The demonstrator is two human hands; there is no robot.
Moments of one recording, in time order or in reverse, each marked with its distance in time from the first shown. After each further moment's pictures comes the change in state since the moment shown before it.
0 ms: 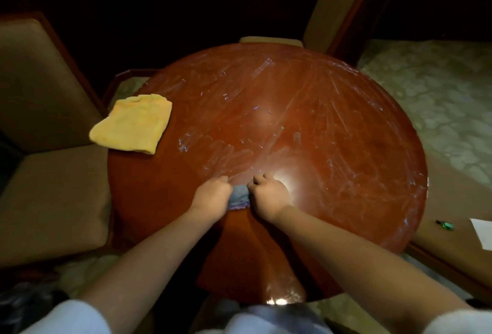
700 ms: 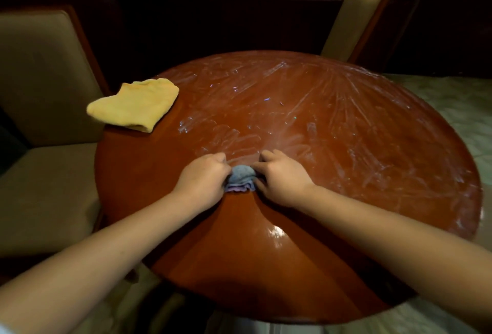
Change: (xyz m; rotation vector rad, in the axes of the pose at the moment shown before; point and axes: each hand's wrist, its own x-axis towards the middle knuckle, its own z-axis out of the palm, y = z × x) left_hand -0.015 0.003 0.032 0.045 0.338 0.031; right_hand -0.002 0.020 0.017 -0.062 0.197 -0.190
